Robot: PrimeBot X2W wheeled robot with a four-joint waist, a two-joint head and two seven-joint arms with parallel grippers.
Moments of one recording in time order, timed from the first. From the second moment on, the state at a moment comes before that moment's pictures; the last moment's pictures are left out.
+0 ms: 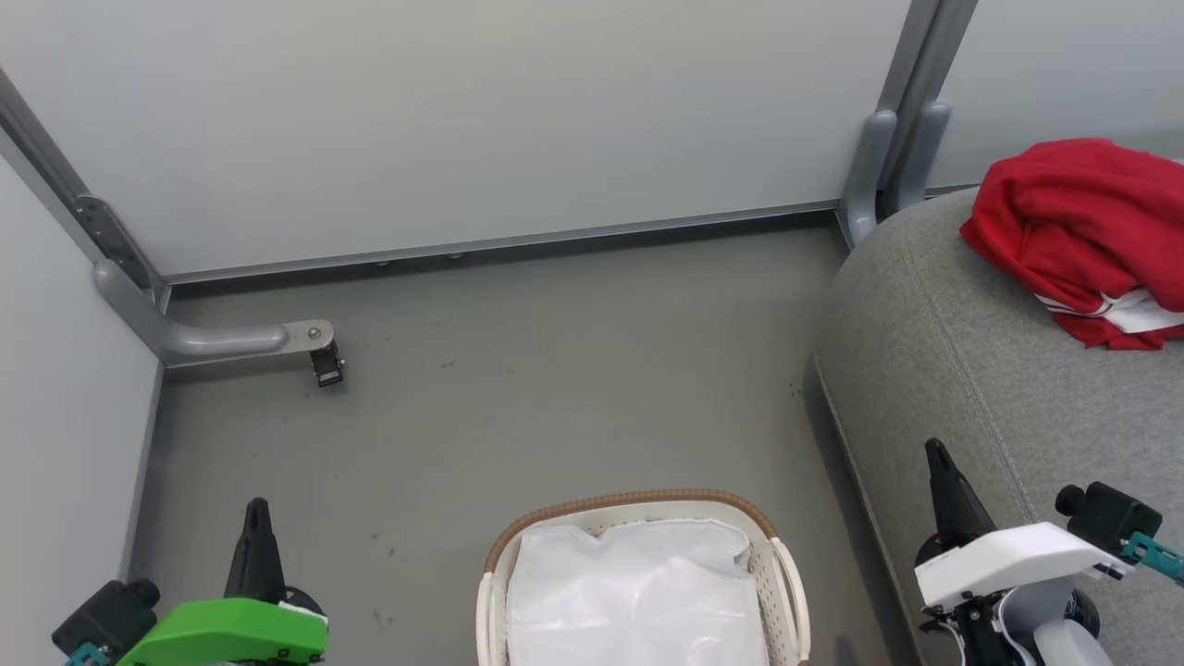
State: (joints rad) left arm 0.01 0.05 0.04 0.24 -0.82 -0.07 -0.11; right arm -0.08 -0.06 0.03 0.28 0.79 0.13 -0.13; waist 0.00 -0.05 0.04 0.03
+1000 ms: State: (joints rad) left arm -0.04 0.05 0.07 0.21 -1.15 -0.05 -0.02; right arm -0.11 -0.09 0.02 0.28 1.18 0.13 -0.07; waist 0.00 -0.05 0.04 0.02
